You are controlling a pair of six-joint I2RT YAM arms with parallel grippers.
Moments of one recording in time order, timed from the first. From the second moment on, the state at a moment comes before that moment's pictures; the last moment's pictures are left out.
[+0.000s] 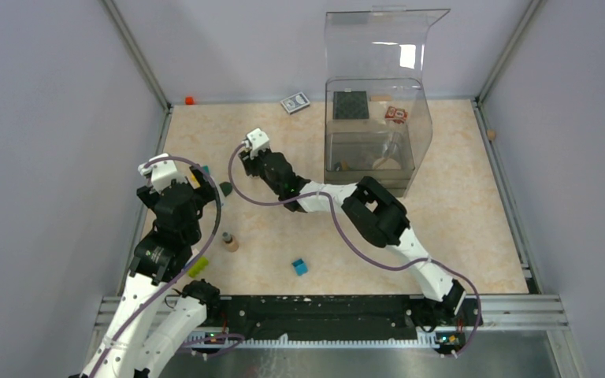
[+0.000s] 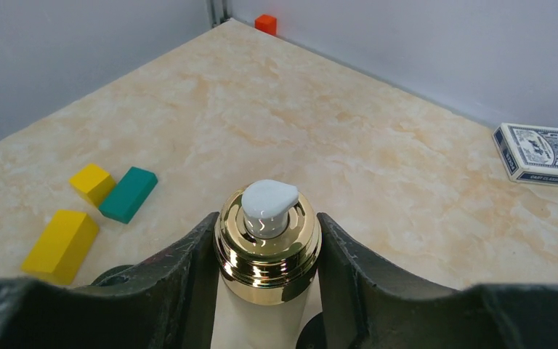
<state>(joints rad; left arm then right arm) -0.33 0.61 0.81 -0.52 -0.70 -0.31 0.95 2.43 1.76 0.68 0.28 -0.03</state>
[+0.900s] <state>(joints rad) -0.32 0.61 0.81 -0.52 -0.69 -0.32 1.10 1.50 1.17 0.28 -0.03 -0.06</state>
